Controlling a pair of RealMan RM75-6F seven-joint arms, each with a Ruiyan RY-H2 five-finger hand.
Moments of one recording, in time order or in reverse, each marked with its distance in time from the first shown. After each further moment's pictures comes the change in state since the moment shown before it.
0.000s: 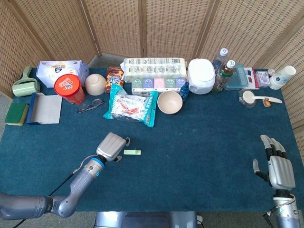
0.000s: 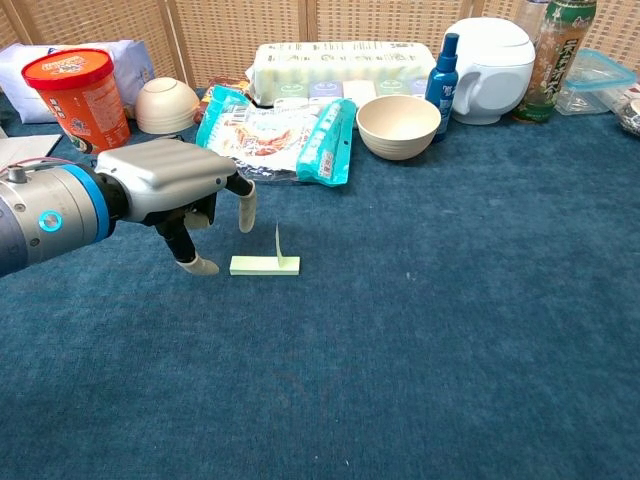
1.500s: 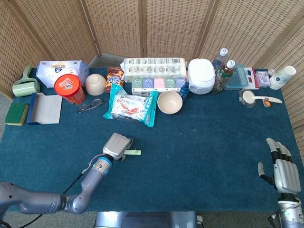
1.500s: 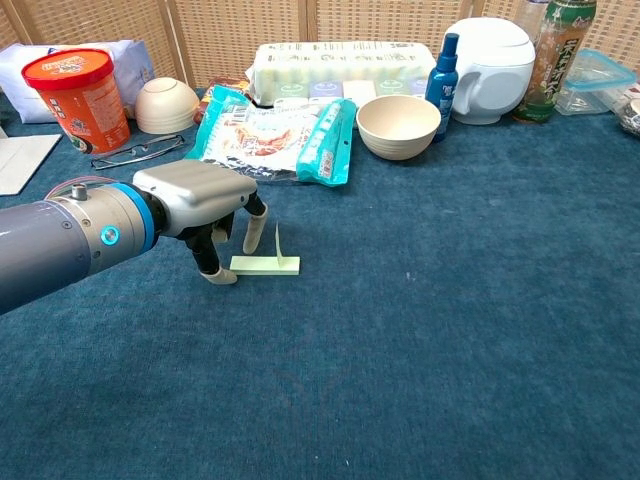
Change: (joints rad) left arm -0.095 -0.109 0.006 0.080 -0.195 0.045 0.078; right arm -0.027 0.006 -0.007 0.030 0.005 0.006 0.052
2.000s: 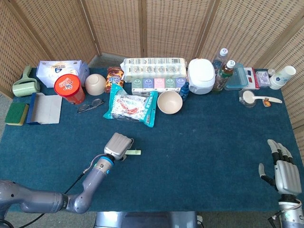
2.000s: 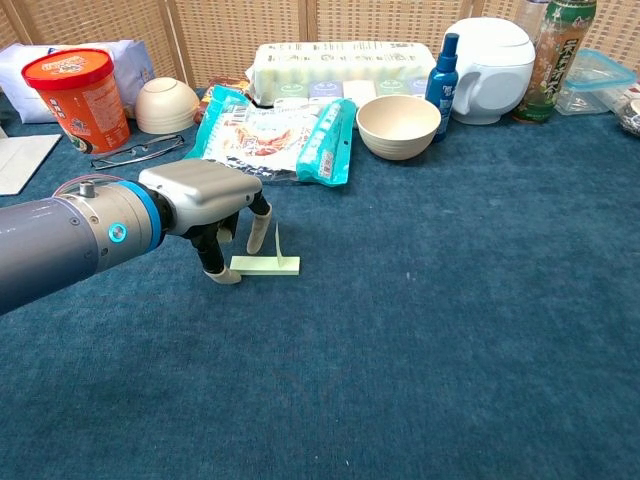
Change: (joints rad) left arm -0.023 -0.003 -0.002 -0.010 -0.033 0.009 0.010; right arm -0.008 -0.007 -0.003 0.013 0.000 0.002 0.011
